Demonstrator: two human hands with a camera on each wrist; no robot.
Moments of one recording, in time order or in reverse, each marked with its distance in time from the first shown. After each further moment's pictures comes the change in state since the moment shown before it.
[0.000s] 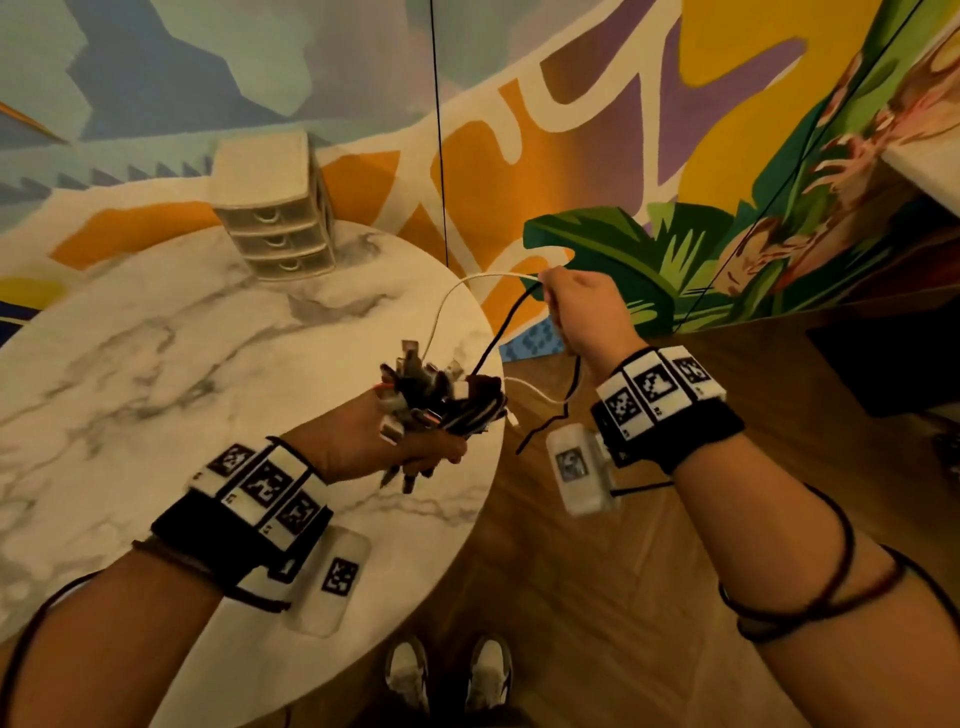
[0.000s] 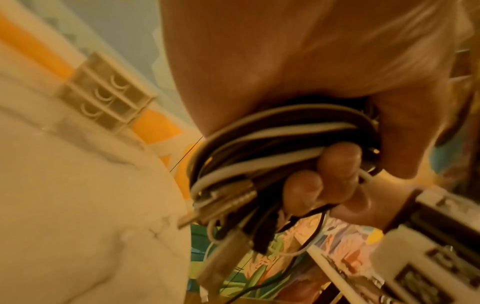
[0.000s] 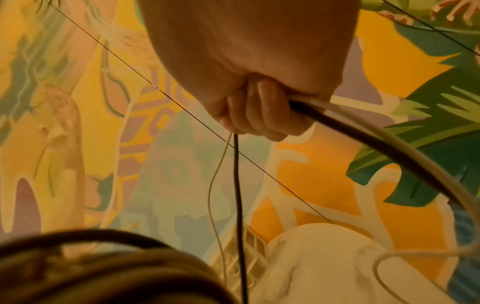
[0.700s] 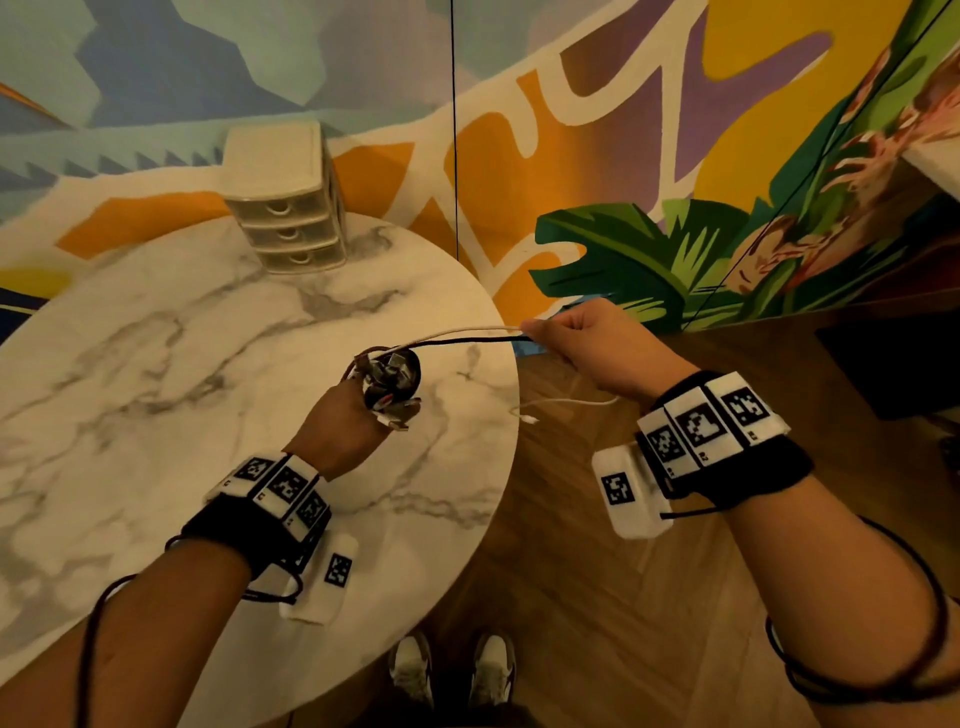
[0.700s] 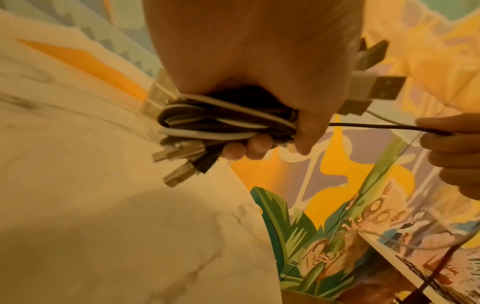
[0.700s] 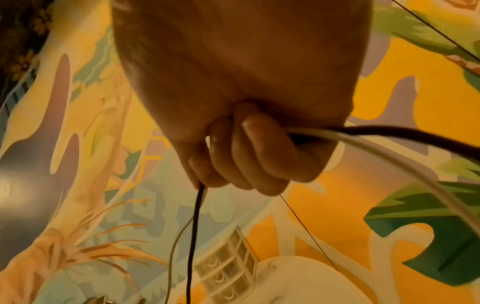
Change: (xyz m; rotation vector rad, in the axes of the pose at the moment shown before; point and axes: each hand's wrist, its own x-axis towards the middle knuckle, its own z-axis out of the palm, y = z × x) left_hand 0.028 -0.088 -0.039 0.424 0.416 -0.126; right_hand -0.022 -0.005 -0.005 -0.380 -0.369 -0.072
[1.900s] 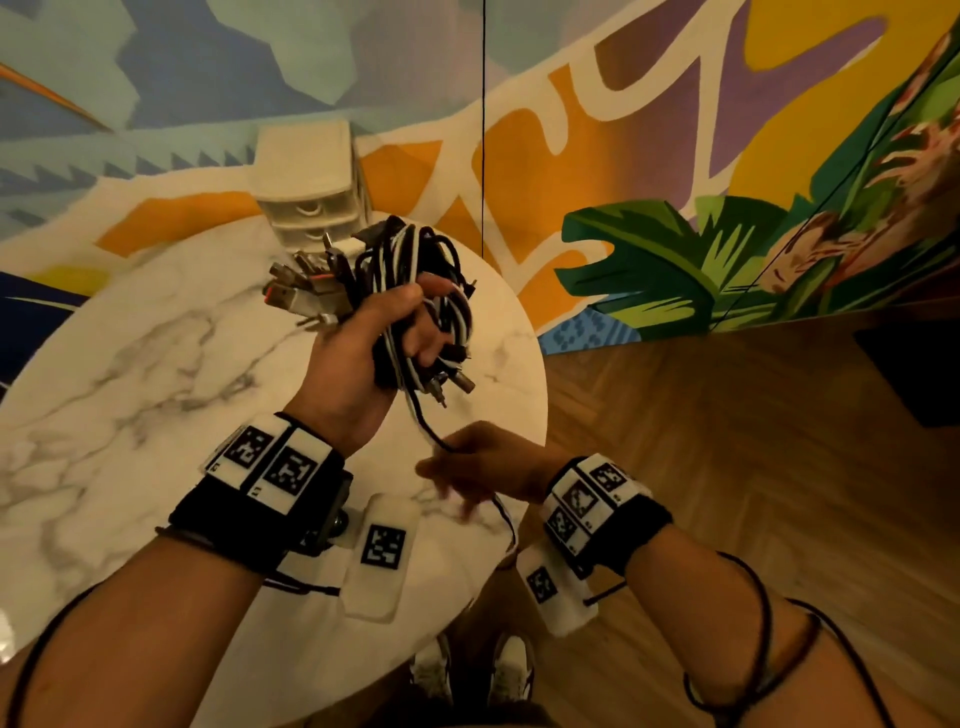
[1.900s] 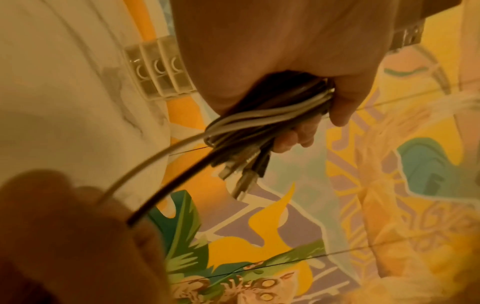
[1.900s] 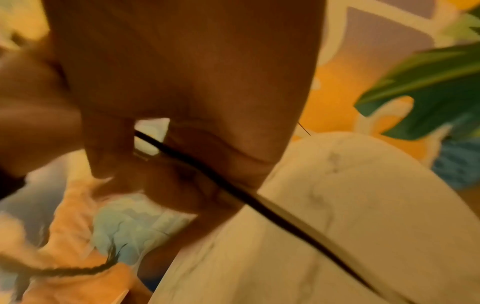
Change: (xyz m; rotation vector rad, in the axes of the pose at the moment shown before) left_hand -0.012 0.069 -0.049 -1.224 0.007 0.183; right_hand 0.004 0.007 0.130 0.351 -0.630 0.044
